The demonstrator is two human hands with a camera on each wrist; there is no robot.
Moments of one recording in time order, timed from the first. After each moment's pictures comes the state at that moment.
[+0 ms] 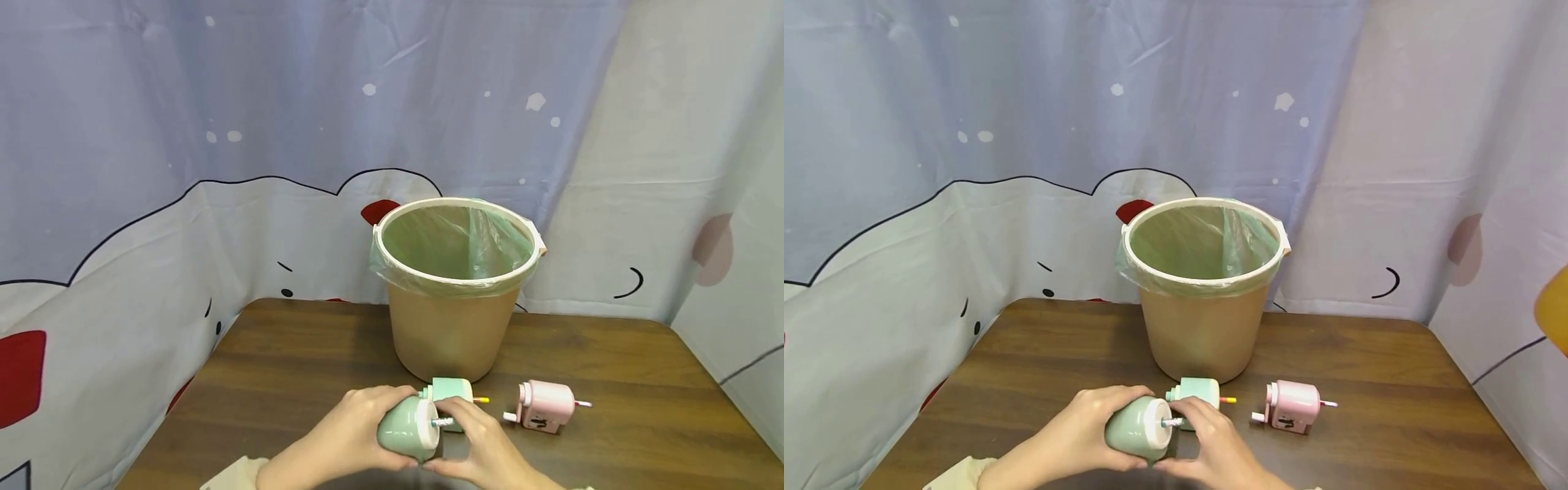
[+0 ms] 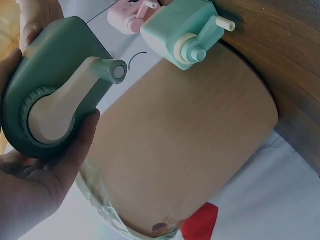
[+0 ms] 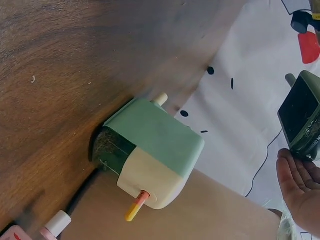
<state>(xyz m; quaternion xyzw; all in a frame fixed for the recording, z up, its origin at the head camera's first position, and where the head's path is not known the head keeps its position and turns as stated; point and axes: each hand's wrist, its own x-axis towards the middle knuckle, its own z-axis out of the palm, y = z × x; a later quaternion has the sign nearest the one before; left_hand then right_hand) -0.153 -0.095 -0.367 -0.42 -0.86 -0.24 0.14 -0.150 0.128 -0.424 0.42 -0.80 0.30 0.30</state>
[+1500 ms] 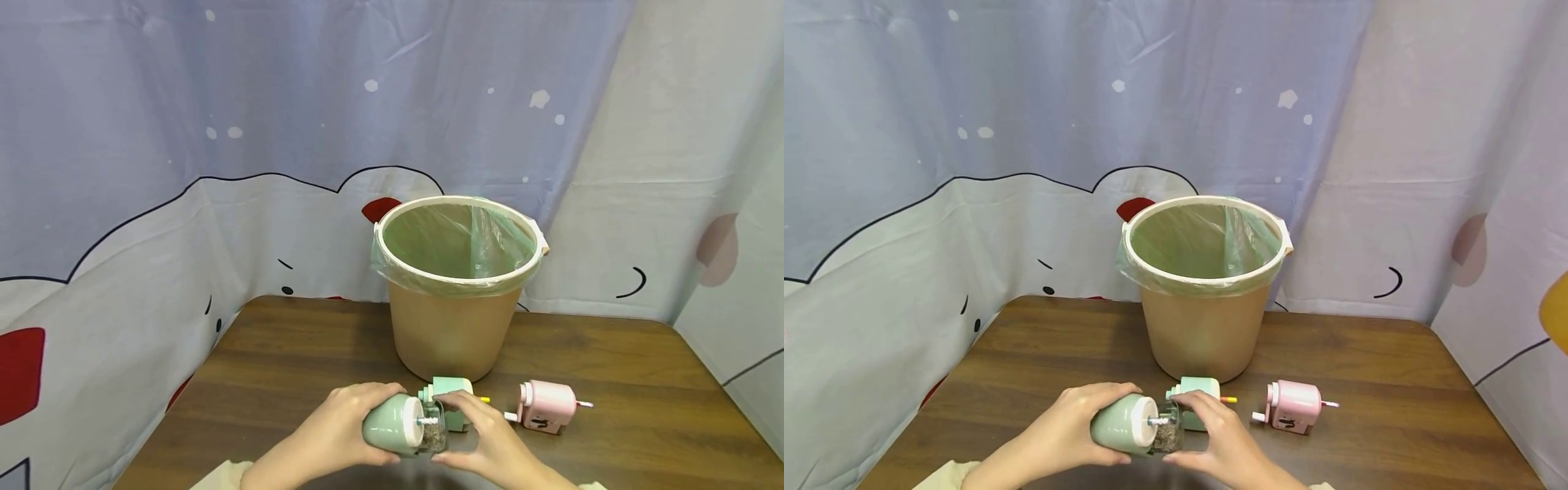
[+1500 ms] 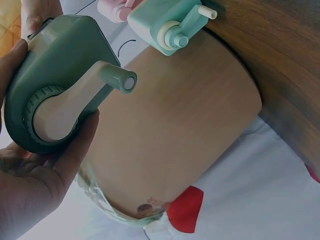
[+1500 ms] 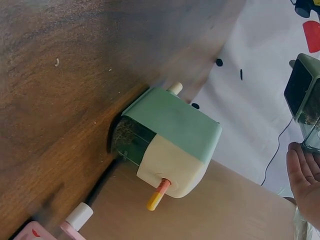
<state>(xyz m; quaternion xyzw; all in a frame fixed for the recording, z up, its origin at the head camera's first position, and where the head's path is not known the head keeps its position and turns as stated) -0.153 -0.110 -0.365 -0.38 -0.89 -0.24 0.11 -0.159 0.137 -0.425 0.43 -0.79 0.36 0.25</state>
